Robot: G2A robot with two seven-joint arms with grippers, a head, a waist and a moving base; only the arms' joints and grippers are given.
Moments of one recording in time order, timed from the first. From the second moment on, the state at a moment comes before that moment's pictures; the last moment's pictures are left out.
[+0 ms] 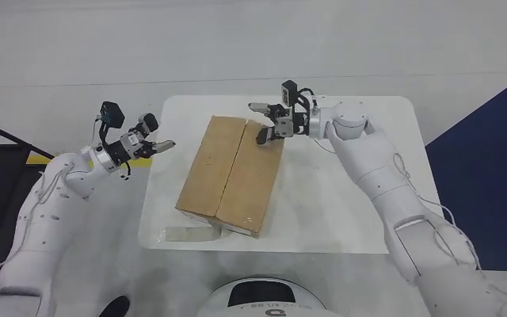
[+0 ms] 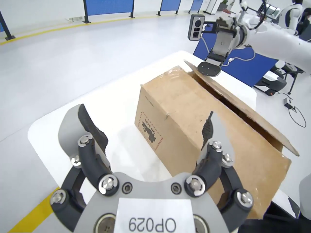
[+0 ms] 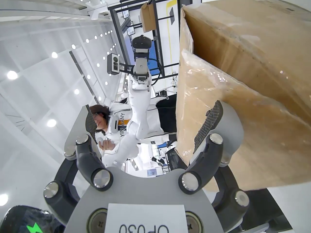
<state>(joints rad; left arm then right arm) 1.14 -0.87 -1.27 -1.14 0.75 -1.01 -0.02 -0.69 -1.35 0.97 -0.90 0.44 0.14 1.10</state>
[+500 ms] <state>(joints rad) 1.29 -0.72 -1.25 -1.29 0.81 -1.01 -0.04 -0.64 -1.40 0.90 -0.77 0.49 0.00 0.99</state>
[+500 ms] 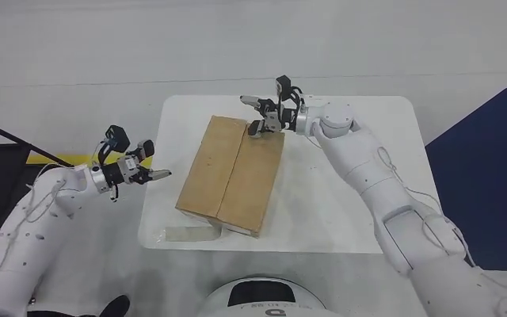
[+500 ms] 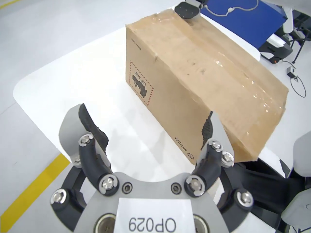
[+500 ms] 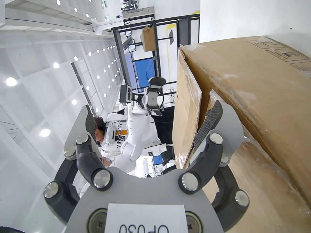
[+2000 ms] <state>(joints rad) 1.37 -0.56 -1.05 -1.49 1.03 -1.01 0.09 -0.64 -1.40 0.90 -0.77 0.49 0.00 0.99</state>
